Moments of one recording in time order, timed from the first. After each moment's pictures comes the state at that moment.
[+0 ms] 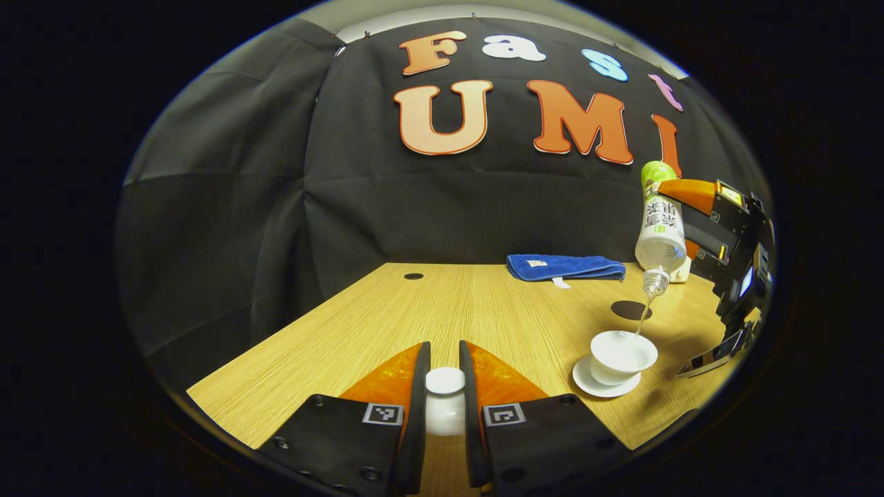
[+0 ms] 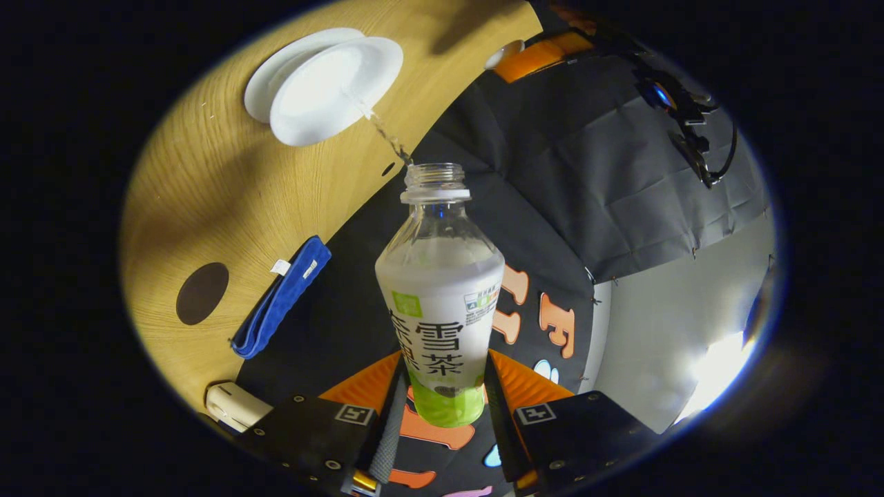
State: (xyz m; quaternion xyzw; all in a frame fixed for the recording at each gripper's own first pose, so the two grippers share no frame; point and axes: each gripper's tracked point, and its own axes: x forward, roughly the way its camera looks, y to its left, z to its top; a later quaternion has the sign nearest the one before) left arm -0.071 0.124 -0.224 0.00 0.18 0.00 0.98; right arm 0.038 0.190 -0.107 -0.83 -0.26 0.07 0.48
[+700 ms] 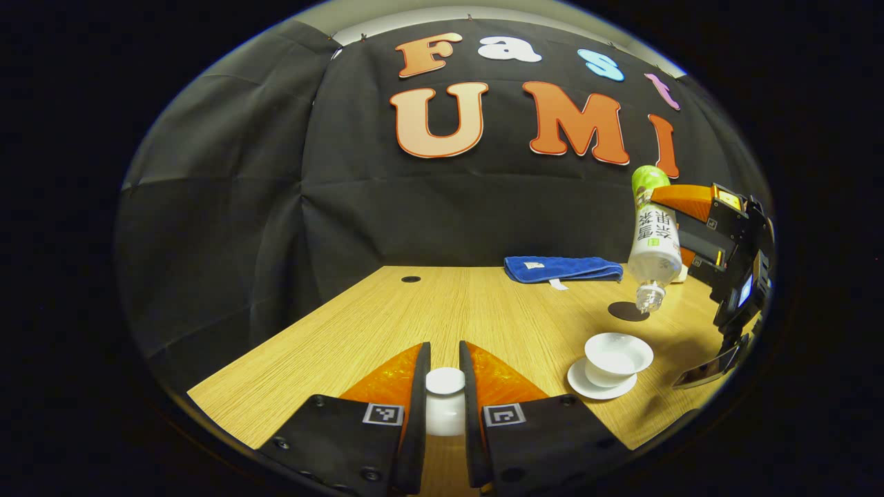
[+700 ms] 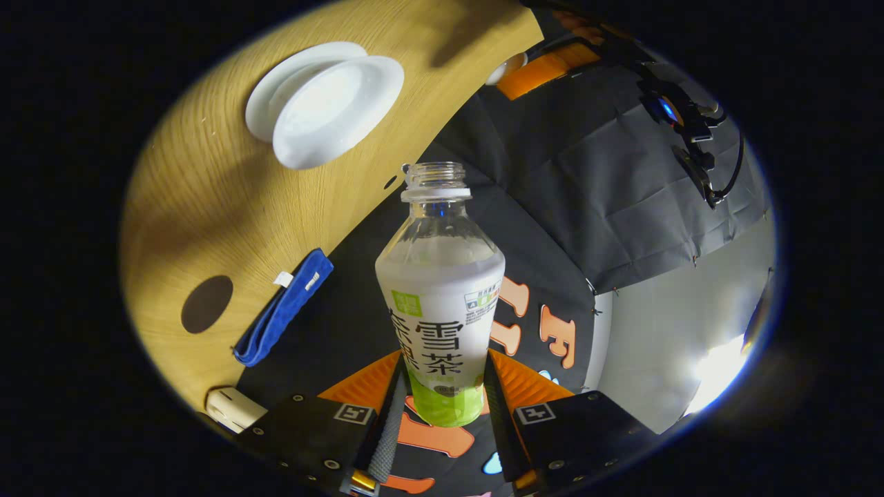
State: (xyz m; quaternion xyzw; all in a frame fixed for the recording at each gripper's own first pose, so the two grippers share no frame) left arm -0.072 0.116 -0.218 0.00 0.17 -0.01 0.99; right arm 0.029 0.196 -0.122 -0.82 -0.25 0.11 0.51
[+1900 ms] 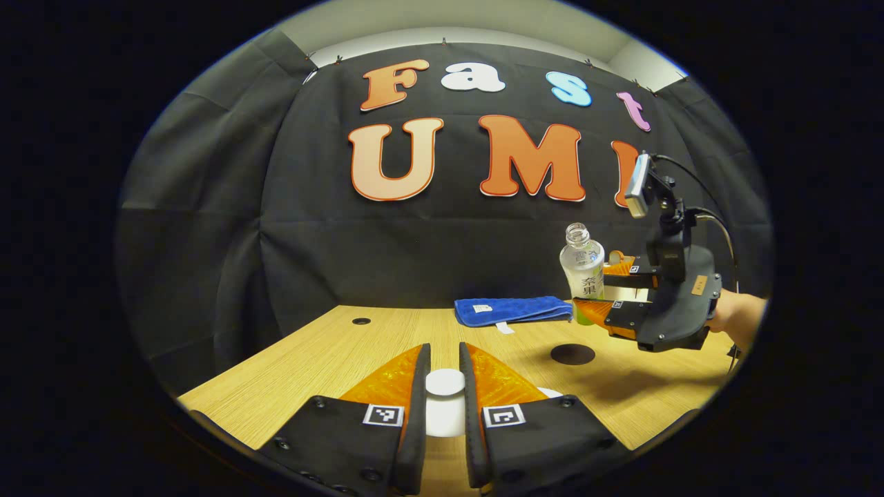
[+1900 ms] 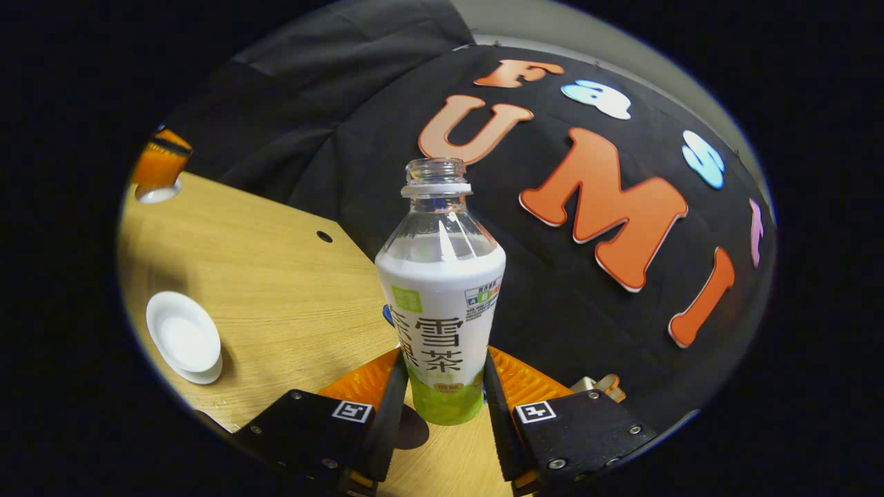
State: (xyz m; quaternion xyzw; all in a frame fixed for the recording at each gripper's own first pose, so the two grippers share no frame) left arm -0.058 0.030 -0.148 -0.02 0.09 -0.07 0.99; right arm 0.063 0.149 -0.223 -0.24 0.11 0.15 0.95
